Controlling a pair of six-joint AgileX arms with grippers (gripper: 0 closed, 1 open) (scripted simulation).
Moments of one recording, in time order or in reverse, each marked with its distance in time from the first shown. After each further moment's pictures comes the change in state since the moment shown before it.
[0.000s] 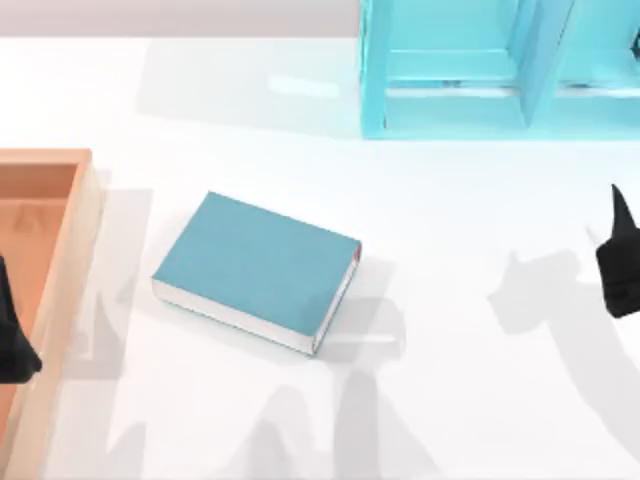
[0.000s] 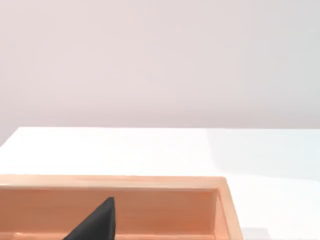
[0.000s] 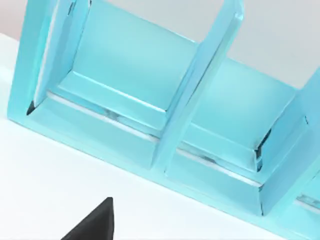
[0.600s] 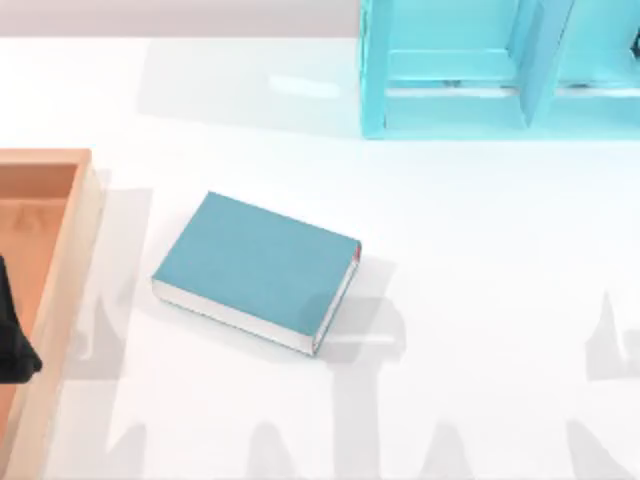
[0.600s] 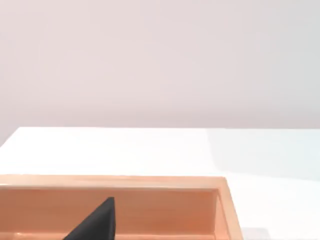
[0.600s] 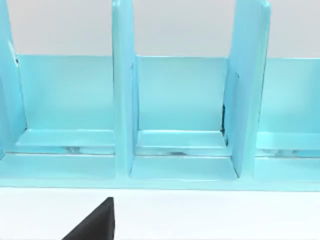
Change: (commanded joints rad) left arm 0.000 0.000 0.000 0.000 0.000 0.000; right arm -0.527 -0.685 -0.413 -0.047 -0.436 0.275
